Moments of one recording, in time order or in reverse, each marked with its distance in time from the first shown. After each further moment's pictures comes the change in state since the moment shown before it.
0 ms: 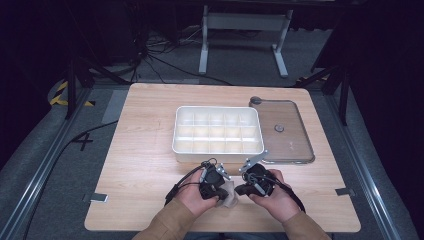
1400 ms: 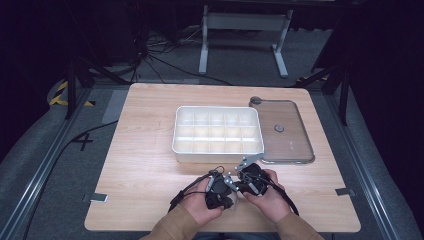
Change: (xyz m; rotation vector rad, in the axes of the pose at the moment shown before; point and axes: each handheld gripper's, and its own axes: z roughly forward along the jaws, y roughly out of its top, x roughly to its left) left arm -0.027 0.002 0.007 0.040 0.010 0.084; right arm -0.003 0.002 0.023 -0.042 -0.043 0.024
